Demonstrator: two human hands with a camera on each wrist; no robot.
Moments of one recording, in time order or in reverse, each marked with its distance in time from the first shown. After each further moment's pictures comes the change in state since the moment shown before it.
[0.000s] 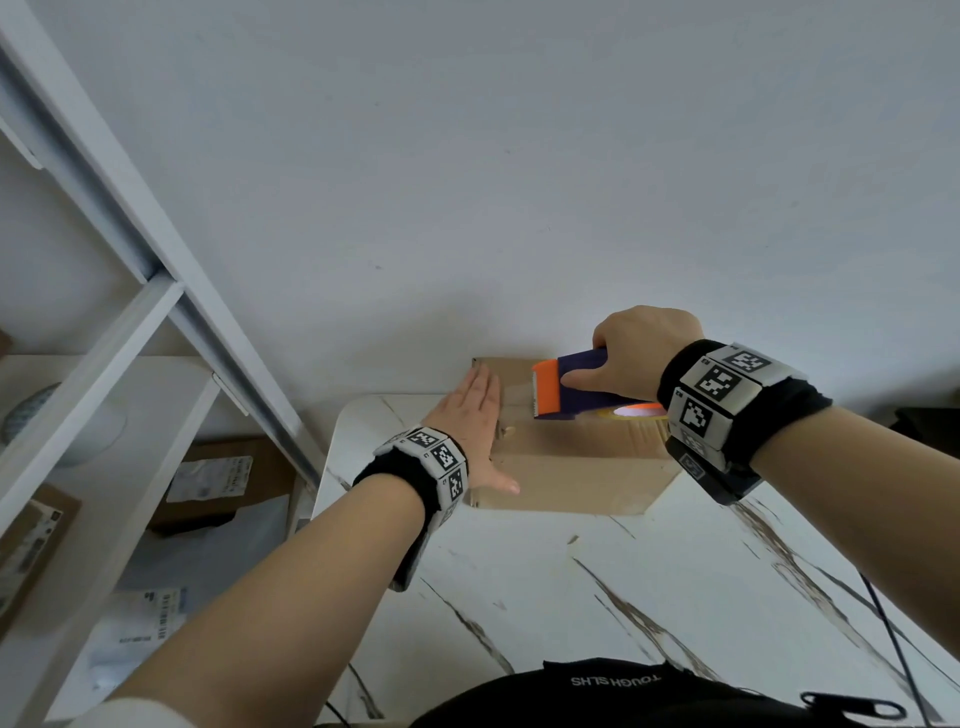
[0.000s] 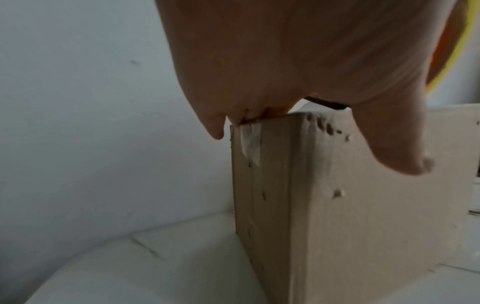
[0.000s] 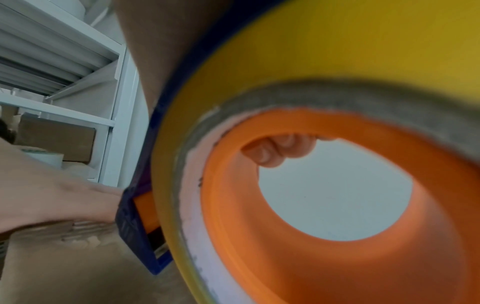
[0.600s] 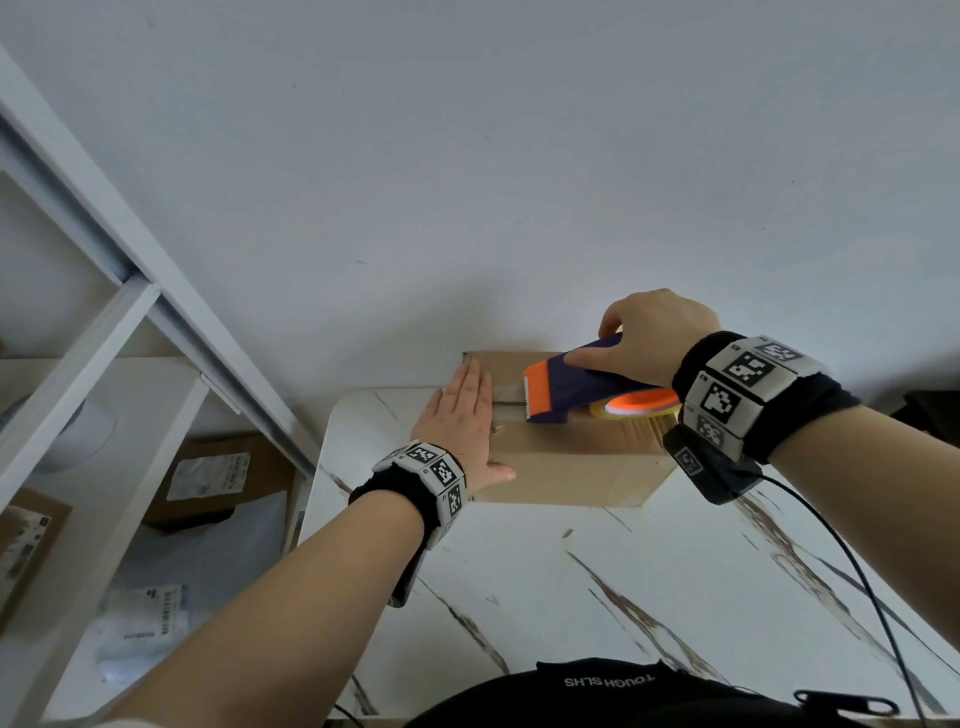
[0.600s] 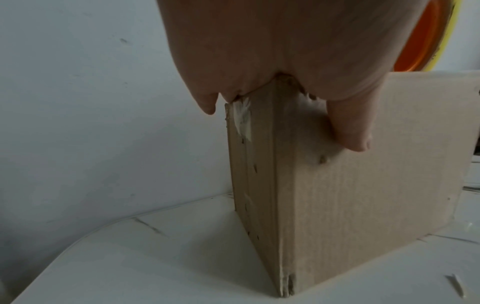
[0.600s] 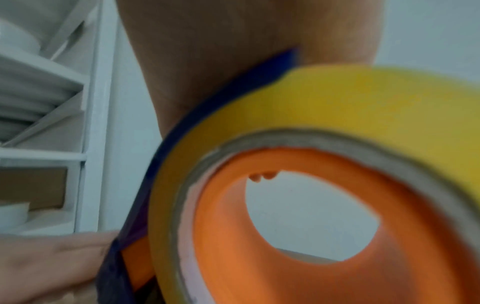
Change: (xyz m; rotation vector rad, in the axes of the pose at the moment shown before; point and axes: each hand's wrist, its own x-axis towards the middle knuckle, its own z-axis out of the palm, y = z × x) left_hand -0.002 0.018 0.010 0.008 0.098 -0.117; right_hand -0.002 0.024 0.003 0.200 -0.001 0.110
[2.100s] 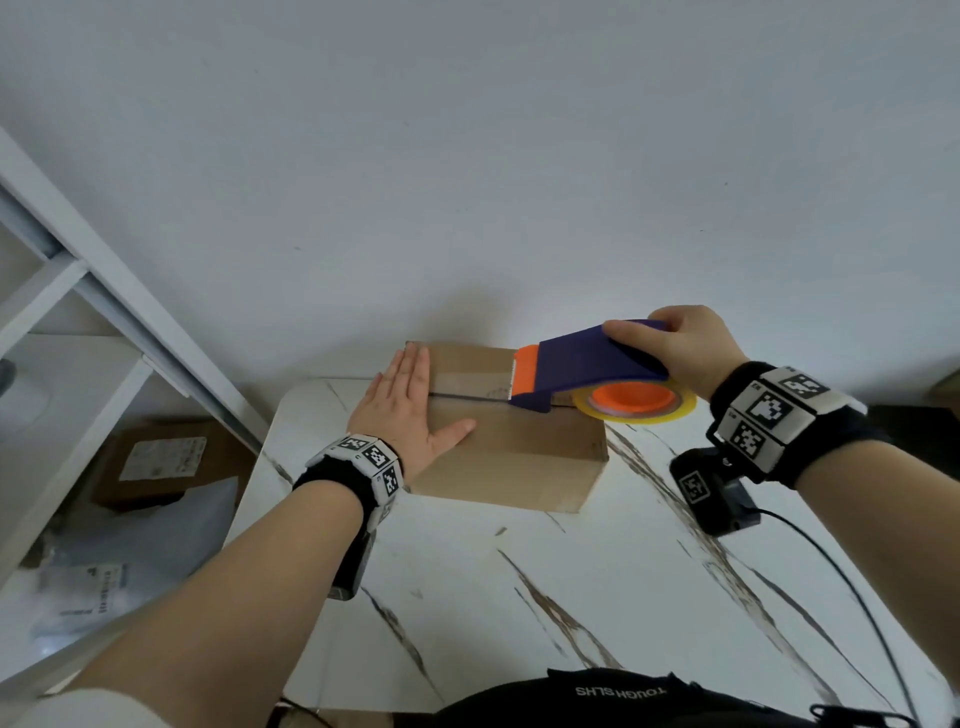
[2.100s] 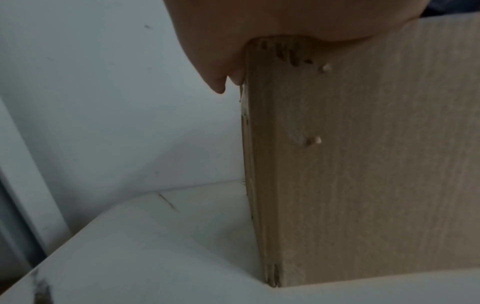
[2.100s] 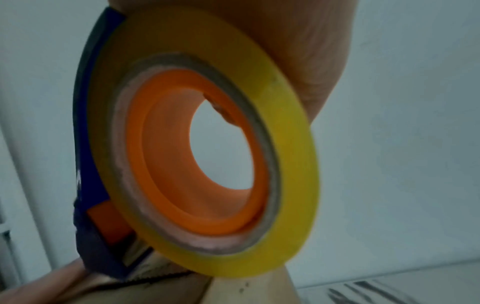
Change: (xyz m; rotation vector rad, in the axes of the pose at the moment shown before) left_hand 0.014 0.020 0.009 -0.103 0.087 -0.148; right_hand -0.017 0.101 0.013 0.860 0.064 0.195
